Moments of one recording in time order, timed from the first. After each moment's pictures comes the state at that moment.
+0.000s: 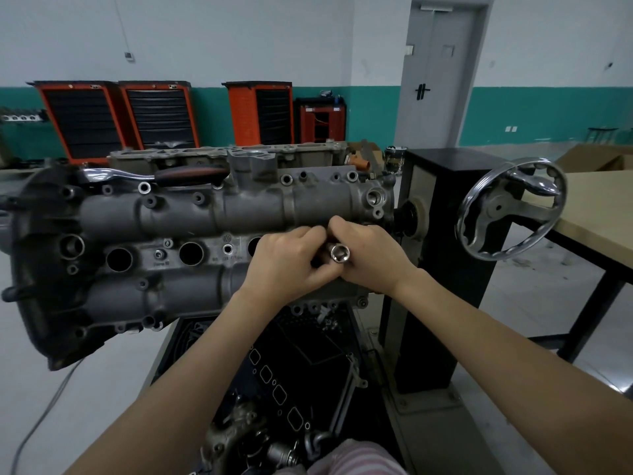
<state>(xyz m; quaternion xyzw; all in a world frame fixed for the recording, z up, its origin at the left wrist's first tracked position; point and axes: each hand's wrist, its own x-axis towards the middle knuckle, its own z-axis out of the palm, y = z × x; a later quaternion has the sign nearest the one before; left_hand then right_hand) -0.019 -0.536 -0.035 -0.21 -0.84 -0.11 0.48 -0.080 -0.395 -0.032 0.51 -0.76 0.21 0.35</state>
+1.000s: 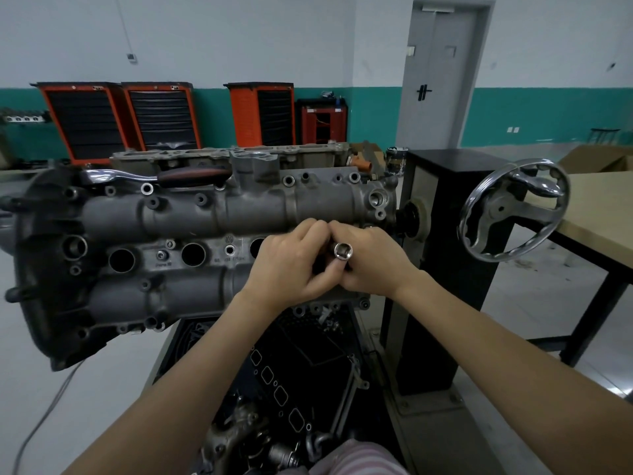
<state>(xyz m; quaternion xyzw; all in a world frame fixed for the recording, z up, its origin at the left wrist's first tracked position) -0.014 -0.534 -0.031 -0.25 -0.83 -0.14 0.48 -0.078 -0.394 -0.030 0.53 -0.75 0.18 0.35</state>
